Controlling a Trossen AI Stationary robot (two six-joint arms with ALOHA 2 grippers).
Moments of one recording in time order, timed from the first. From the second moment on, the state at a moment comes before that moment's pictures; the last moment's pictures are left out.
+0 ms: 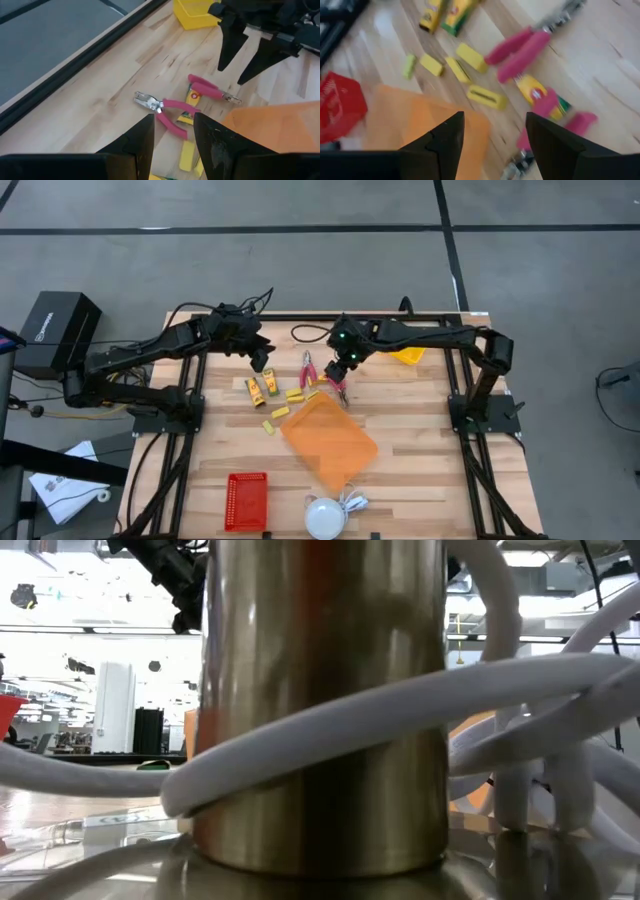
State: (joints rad) left arm 0.46 1.07 0.93 -0.54 0.00 -0.21; right arm -0.32 1.81 1.34 -0.51 -0.29 0.44
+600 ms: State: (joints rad) left arm 0.47 1.07 0.79 -0.54 0.06 -0.27; right arm -0.33 1.90 1.33 -0.49 -0.29 0.47
